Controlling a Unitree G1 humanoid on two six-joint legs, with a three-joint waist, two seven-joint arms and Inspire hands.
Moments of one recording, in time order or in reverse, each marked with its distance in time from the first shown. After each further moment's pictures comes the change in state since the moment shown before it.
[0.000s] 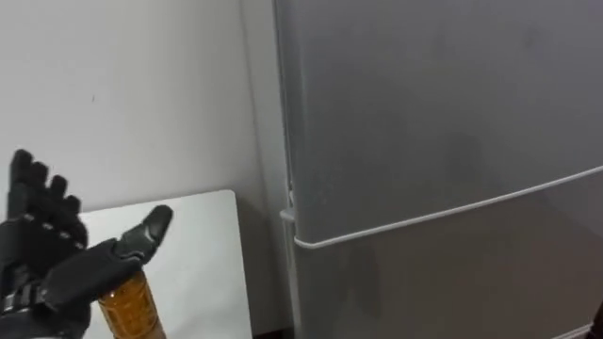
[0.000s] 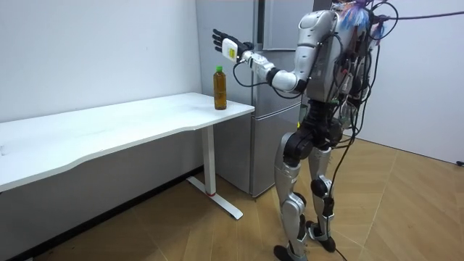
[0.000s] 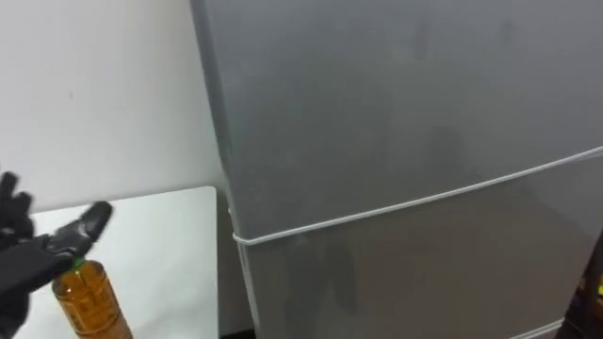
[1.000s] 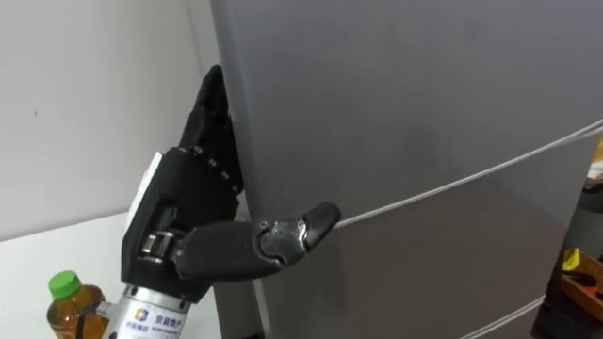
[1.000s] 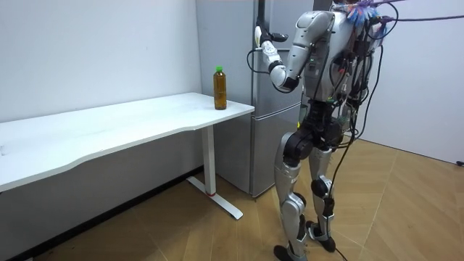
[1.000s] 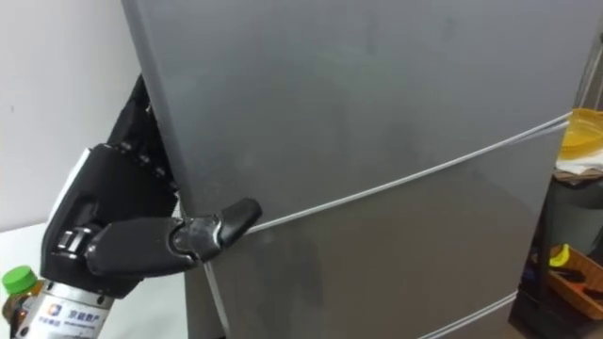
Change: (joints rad) left arm -0.150 -0.037 -0.181 -0.102 -0.009 0.114 -0.260; right arm -0.117 -0.006 0.033 0.122 0.035 0.042 -0.002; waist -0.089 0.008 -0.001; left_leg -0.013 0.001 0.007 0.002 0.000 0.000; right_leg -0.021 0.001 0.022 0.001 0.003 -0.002
